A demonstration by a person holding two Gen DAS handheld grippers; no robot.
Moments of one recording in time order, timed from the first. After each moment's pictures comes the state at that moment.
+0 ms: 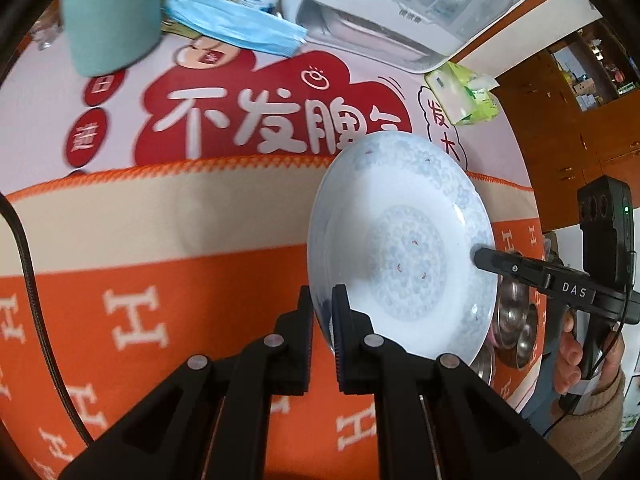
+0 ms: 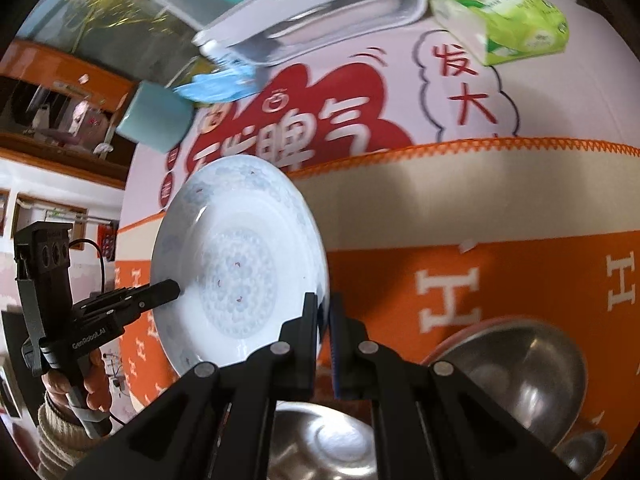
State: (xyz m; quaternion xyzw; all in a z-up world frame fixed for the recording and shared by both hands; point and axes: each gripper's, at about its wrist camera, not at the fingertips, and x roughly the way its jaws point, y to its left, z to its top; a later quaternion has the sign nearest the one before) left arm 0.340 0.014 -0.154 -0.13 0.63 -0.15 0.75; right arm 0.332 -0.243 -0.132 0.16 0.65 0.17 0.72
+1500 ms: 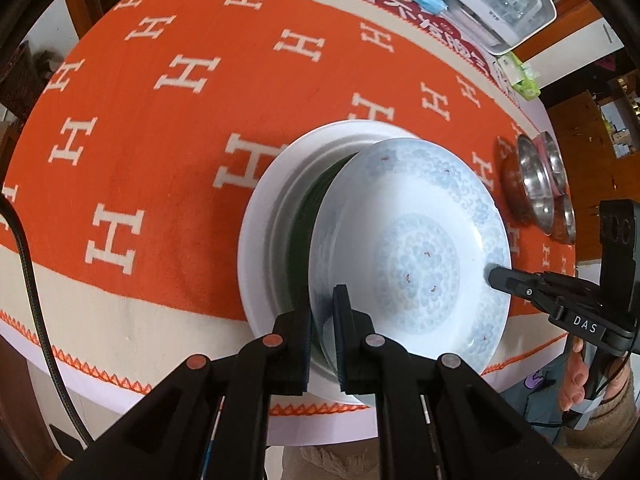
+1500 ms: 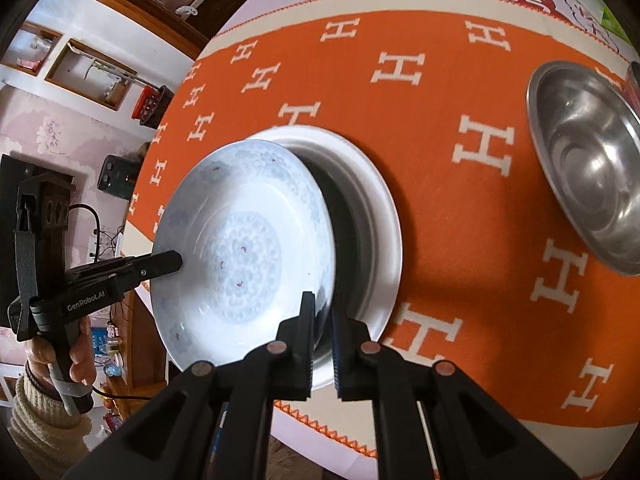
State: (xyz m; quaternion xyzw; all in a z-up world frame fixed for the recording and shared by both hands) left arm -0.004 0.159 -0.189 -0.20 0.63 -0.02 0.75; right arm 0.048 -0.072 -0.141 0.04 0.67 0.29 0.69
